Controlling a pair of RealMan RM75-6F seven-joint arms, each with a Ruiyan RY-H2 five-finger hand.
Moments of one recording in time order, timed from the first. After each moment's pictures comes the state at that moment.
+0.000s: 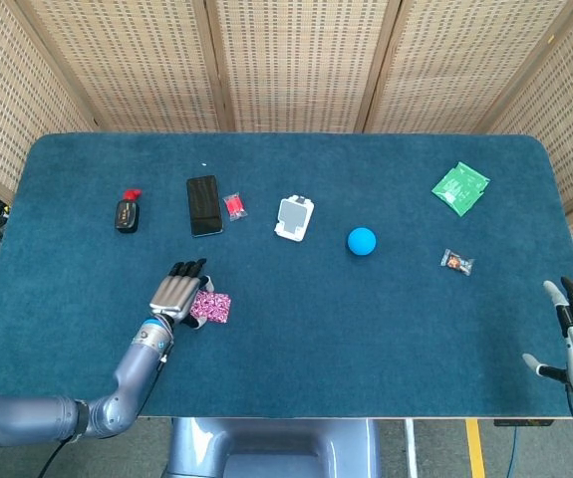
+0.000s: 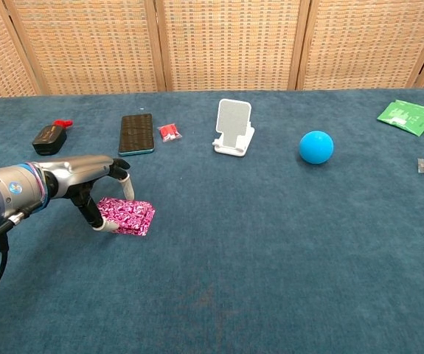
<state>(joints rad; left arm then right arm) -0.84 -1.62 -0.11 -1.55 0.59 1.00 0.59 0.06 -1.08 0.10 -1.62 -1.41 1.47 -0.02</state>
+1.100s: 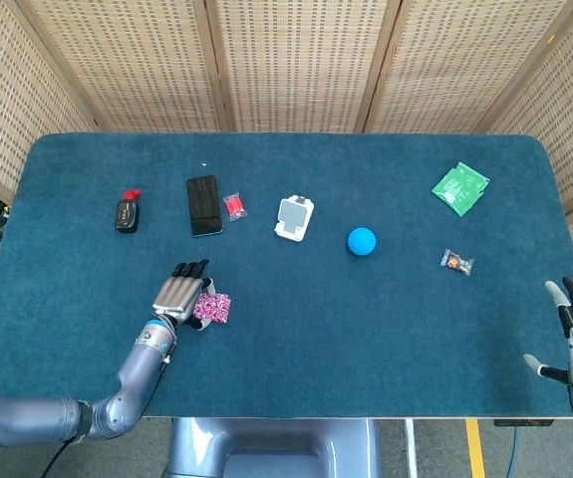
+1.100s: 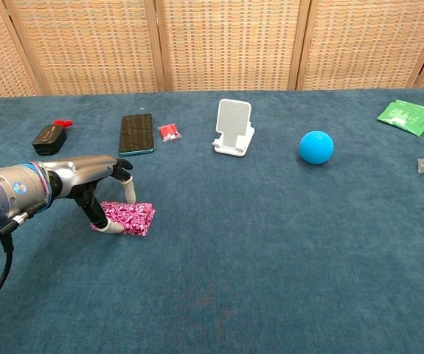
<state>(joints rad) -0.85 -1.63 -0.12 -1.57 0.57 1.01 0.62 0.05 -1.07 0.10 -1.62 -1.41 1.47 -0.01</state>
